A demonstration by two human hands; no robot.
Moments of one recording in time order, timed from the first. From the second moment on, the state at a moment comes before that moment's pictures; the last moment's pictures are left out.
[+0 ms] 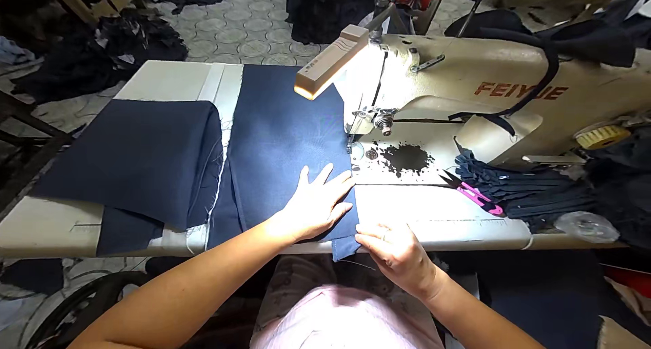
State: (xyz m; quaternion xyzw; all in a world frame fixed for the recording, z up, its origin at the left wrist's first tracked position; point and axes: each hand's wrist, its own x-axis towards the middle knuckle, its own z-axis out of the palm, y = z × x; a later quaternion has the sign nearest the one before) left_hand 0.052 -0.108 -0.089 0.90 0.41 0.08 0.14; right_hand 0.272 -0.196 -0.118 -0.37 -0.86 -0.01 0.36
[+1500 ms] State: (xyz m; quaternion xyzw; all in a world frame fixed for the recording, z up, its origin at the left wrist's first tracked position) left_hand 0.044 -0.059 -0.091 0.90 0.40 0.14 0.14; right_hand 0.279 -0.113 -0.100 -0.30 -0.91 -0.02 0.29
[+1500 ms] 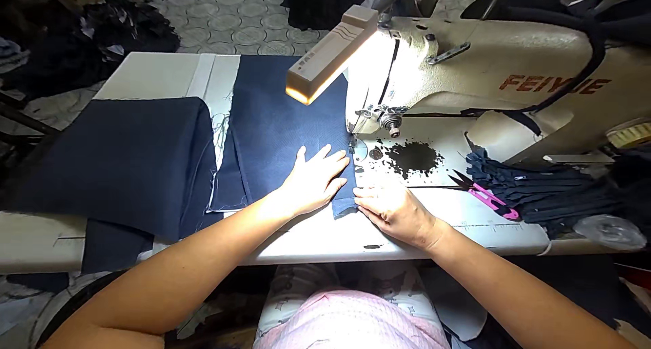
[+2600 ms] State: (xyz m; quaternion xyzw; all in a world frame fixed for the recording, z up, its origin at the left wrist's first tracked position) left_hand 0.054 0.032 -0.078 0.91 0.37 0.14 0.09; right_hand 0.264 -0.071 -0.100 -0.41 -0.87 0.01 0.27
